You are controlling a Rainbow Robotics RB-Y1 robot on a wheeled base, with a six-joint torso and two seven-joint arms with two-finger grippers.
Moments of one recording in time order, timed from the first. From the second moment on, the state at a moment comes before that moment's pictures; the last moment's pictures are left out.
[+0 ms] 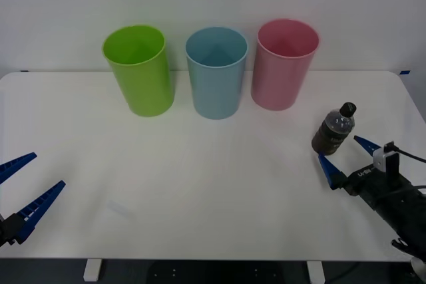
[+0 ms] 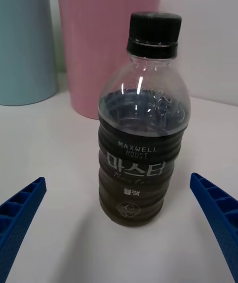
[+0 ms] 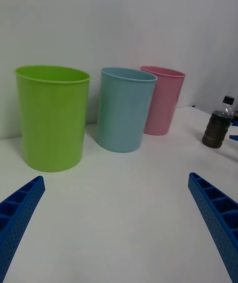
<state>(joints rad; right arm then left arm) 0.04 -0.42 -0.08 -1.31 0.88 -0.58 0.47 0.35 0.40 0.52 -1.66 -0.96 -1.22 0.00</state>
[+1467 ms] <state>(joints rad) -0.16 -0.40 -0.01 -1.14 0.88 -0.47 0.52 0.35 0.40 0.52 -1.66 -0.96 -1.22 0.00</state>
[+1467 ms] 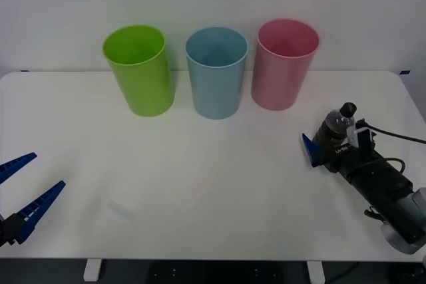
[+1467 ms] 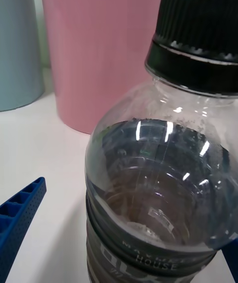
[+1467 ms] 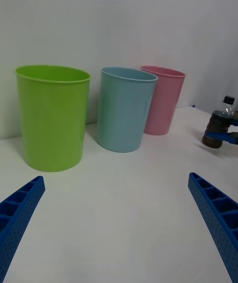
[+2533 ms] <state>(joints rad) -0.16 -0.40 -0.02 -1.17 0.88 -0.48 0.50 0.35 0.40 0.52 -1.66 -0.96 -1.22 0.00</state>
